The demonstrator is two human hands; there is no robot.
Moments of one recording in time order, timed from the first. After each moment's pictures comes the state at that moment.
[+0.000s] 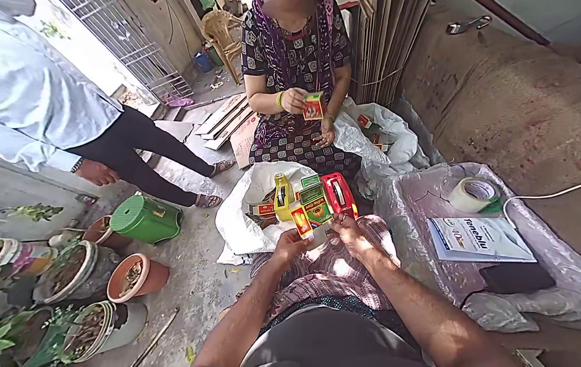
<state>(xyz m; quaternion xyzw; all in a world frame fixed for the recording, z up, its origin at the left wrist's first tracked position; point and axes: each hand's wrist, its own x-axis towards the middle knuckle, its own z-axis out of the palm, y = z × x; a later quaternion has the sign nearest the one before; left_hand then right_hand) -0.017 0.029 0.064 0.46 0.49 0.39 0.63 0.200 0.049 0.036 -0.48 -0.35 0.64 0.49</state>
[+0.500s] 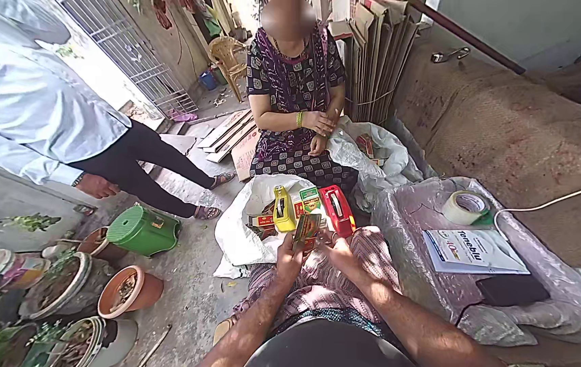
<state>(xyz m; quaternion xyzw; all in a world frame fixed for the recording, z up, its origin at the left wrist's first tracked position) 0.005 0.011 0.077 0.62 0.48 0.50 0.37 0.180 0.026 0.031 -0.52 -0.50 0.52 0.46</state>
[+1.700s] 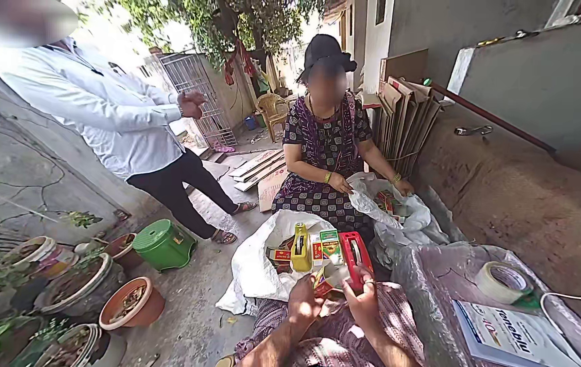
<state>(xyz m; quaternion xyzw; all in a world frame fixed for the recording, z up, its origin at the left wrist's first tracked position) 0.007 0.018 0.096 0.69 0.69 0.09 0.19 0.180 0.028 0.030 -0.50 -0.53 0.27 0.63</state>
